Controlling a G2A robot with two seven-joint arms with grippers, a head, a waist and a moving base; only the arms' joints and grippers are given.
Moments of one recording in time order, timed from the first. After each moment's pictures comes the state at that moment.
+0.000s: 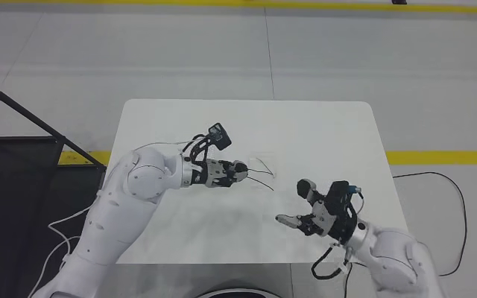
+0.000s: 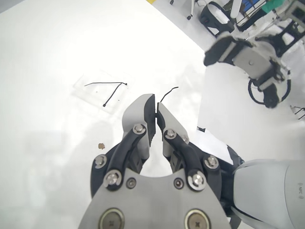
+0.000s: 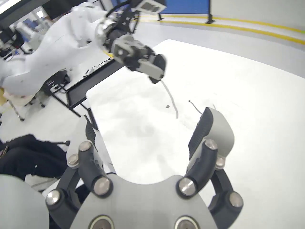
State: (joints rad) left arm 0.95 -1.16 -1.16 -1.62 0.40 -0.60 -1.01; right arm -1.57 -1.12 1.50 -2.05 -0.70 -0.54 0.52
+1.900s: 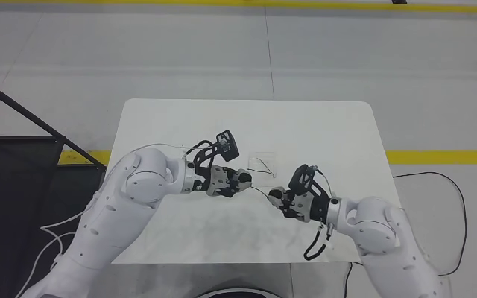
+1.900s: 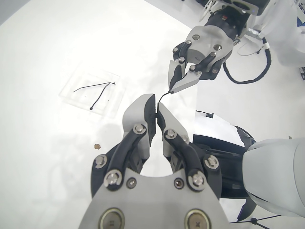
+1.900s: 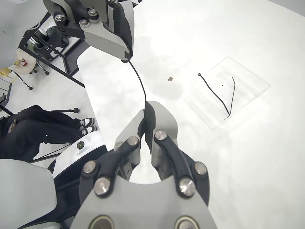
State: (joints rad) left arm 0.93 -1.09 -1.09 -1.70 0.38 -0.63 -1.01; right arm -1.27 -1.07 1.29 -1.86 -0.57 -0.59 0.85
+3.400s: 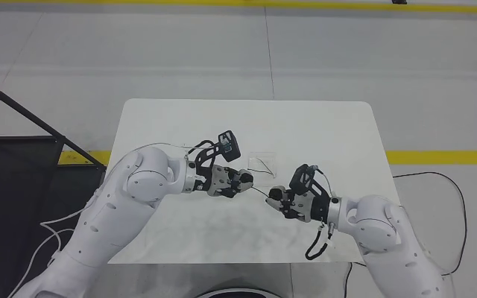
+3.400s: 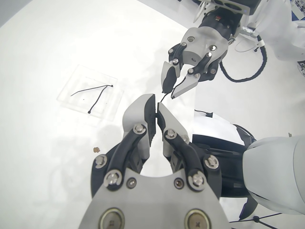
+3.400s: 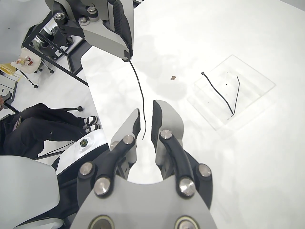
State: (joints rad) left arm 0.90 -1.07 -1.05 -1.69 0.37 -0.64 -0.97; right arm -1.24 -1.04 1.26 -1.84 -0.53 -0.60 0.84
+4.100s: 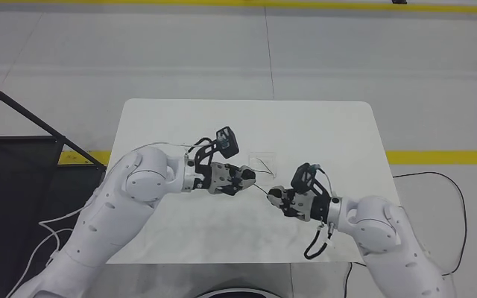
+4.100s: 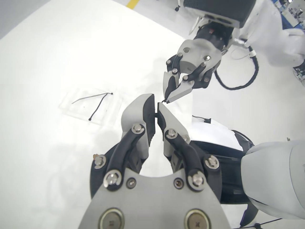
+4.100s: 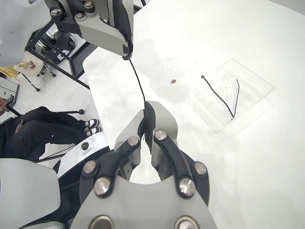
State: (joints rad) left arm 0.91 -1.06 -1.05 -1.69 0.33 -0.66 -0.86; right arm -1.26 -1.03 1.25 -1.84 -0.52 -0.58 0.76
